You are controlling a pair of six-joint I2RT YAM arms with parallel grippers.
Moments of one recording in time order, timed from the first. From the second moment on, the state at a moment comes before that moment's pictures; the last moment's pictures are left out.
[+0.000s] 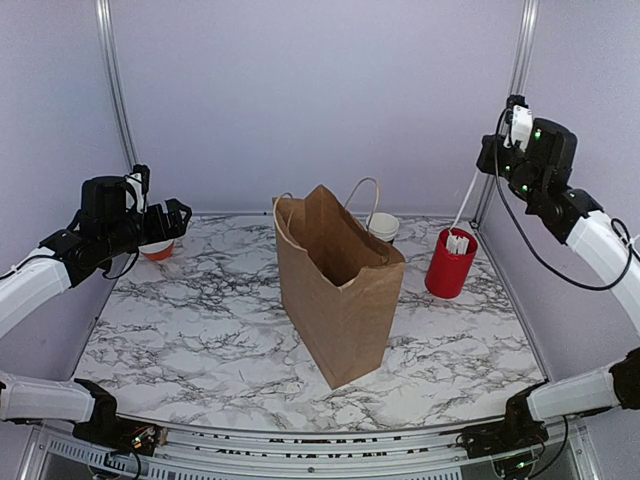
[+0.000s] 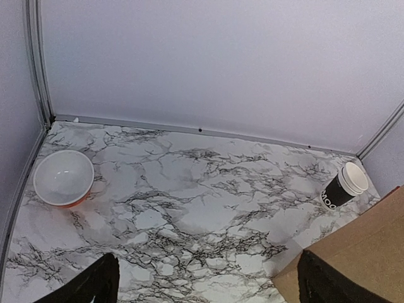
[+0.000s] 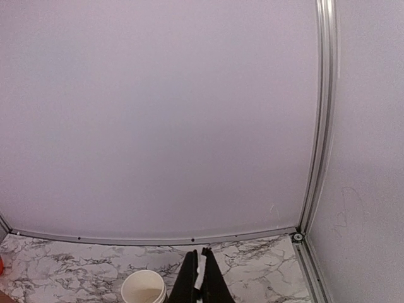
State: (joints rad) left arm -0.35 1.08 0.93 -0.24 -0.10 -0.35; right arm 0.26 1.21 1.28 -0.10 0.22 0.13
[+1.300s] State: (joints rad) left arm -0.35 1.08 0.93 -0.24 -0.09 -0.36; right arm 0.52 1.16 1.60 -0.15 -0.28 0.39
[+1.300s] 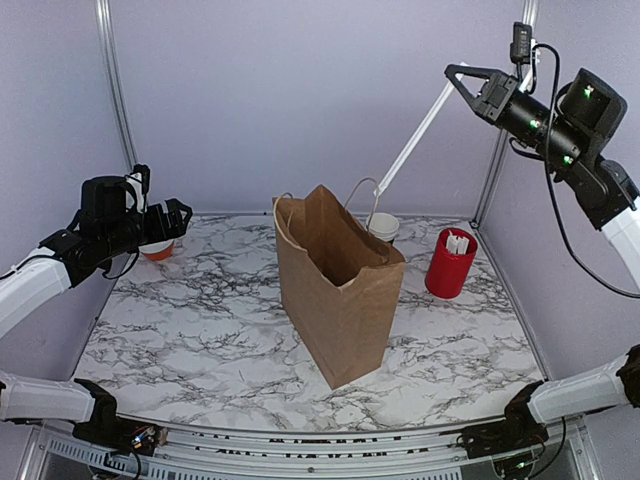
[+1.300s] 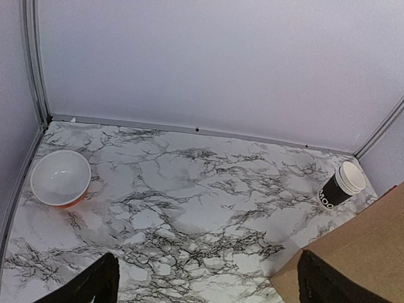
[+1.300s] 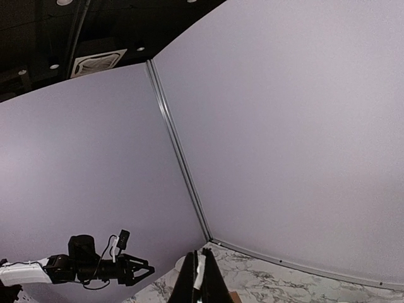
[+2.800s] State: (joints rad) left arm -0.35 1.08 0.93 -0.24 -0.09 -0.36; right arm 0.90 1.44 1.65 -0.48 -0.06 0.18
